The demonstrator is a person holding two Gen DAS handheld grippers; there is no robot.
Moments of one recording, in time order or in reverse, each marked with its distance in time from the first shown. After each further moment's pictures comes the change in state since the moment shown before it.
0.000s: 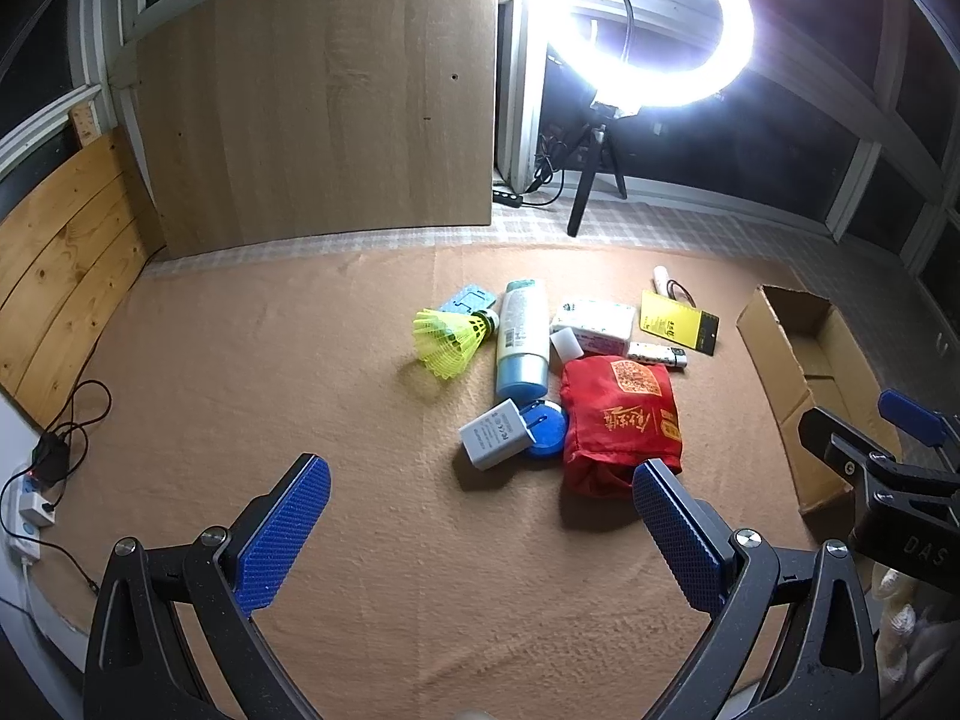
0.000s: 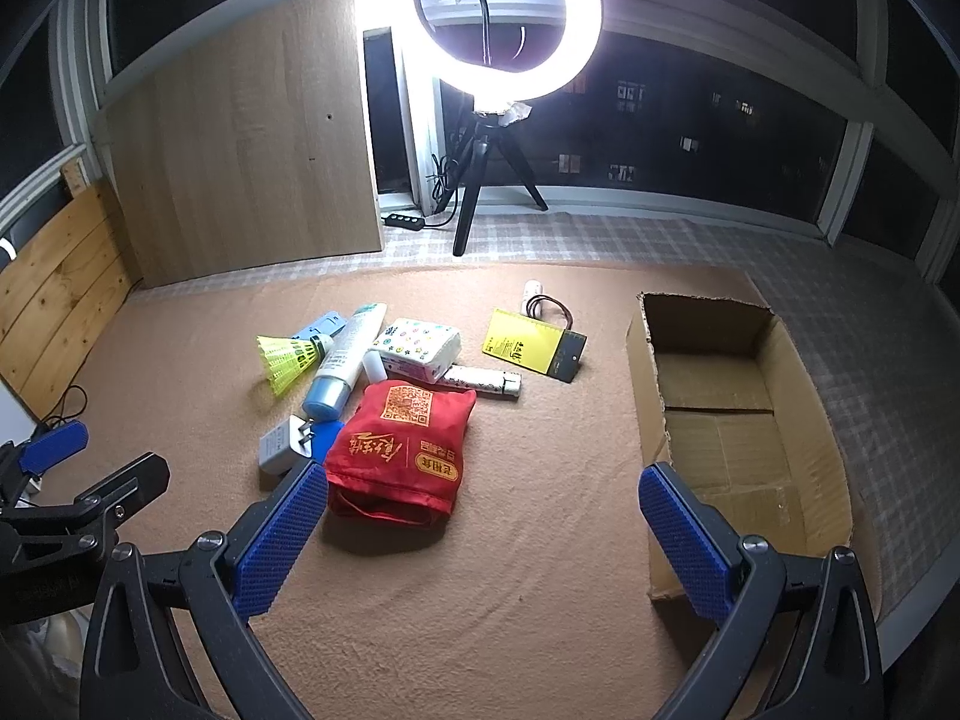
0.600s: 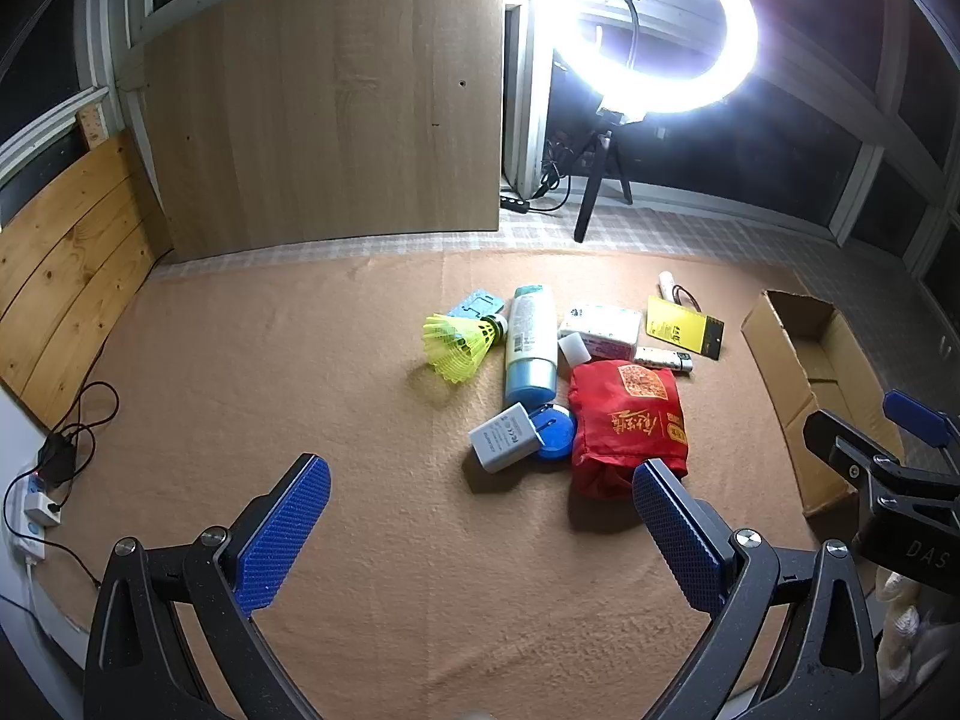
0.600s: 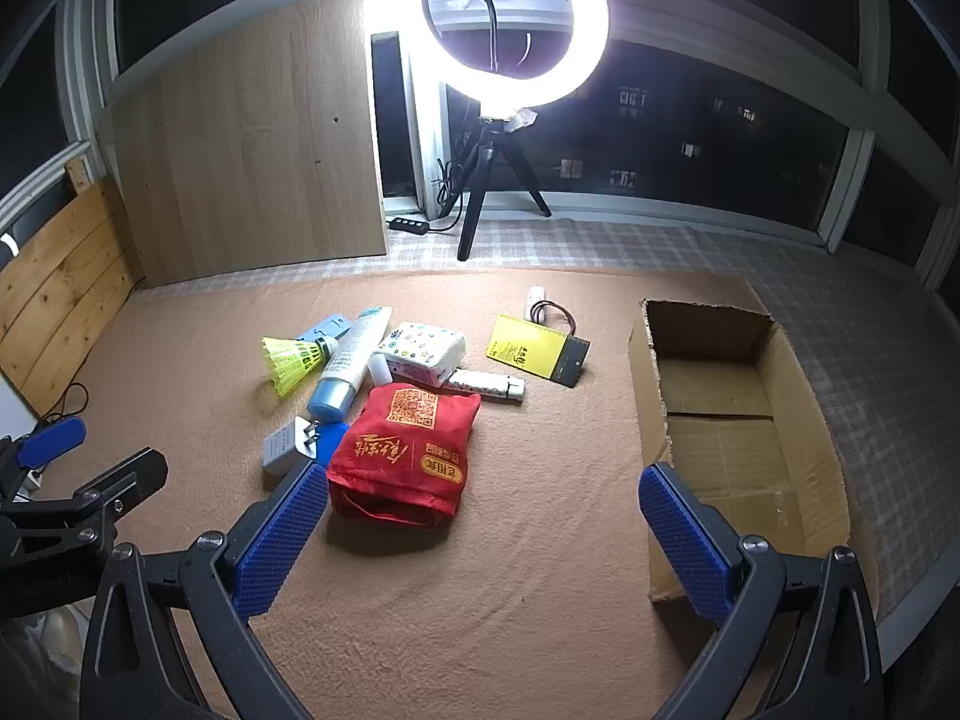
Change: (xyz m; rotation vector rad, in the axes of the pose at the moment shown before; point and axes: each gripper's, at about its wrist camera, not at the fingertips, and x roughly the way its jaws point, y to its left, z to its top) left arm -0.004 0.005 0.001 -0.003 -0.011 0.014; right arm -0.004 0.003 0.001 -0.009 -0.008 -0.001
